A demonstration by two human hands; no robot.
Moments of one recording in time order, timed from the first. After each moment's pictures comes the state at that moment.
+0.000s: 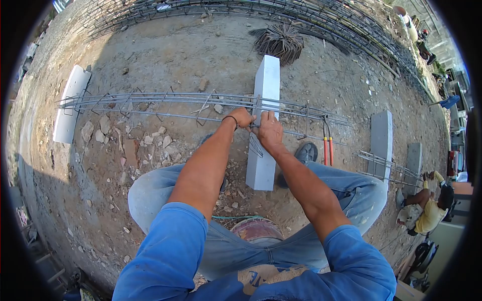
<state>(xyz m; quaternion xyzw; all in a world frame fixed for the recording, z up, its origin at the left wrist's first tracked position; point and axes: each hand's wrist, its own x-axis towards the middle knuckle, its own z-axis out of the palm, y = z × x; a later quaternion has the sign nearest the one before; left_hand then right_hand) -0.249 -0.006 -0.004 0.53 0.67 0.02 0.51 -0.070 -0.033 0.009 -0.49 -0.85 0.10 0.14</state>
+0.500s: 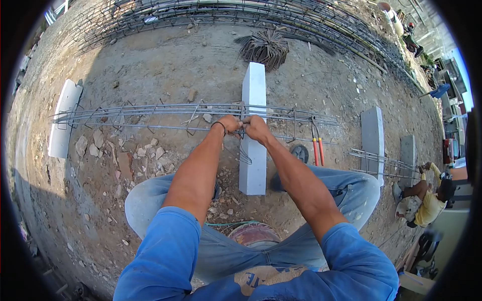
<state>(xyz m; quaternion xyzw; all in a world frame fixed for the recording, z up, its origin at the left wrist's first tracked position) -0.256 0.008 -0.047 0.58 0.62 0.04 0.52 -0.077 0.011 0.013 -0.48 -0.80 0.35 0.09</state>
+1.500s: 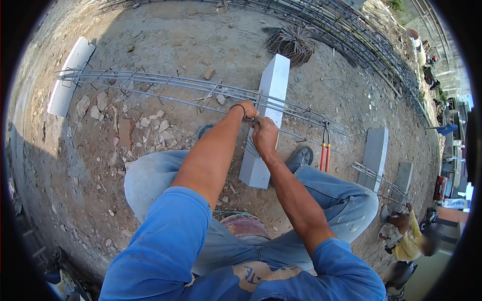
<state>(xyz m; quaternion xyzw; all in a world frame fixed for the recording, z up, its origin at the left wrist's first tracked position) -0.249 0.008 -0.025 0.54 0.70 0.01 0.46 -0.086 -0.062 0.013 -0.45 -0.81 0.20 0.31</state>
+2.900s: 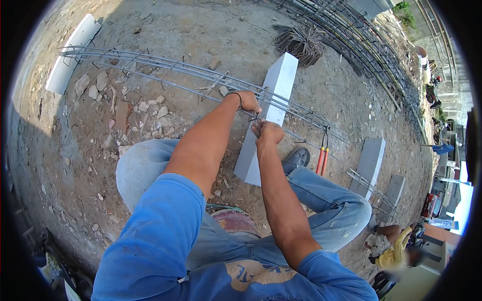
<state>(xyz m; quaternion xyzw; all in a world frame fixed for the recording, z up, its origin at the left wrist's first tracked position) -0.278 0.003 -0.015 0.59 0.61 0.07 0.53 -0.115 -0.063 0.030 -0.69 -0.16 0.56 0.44</state>
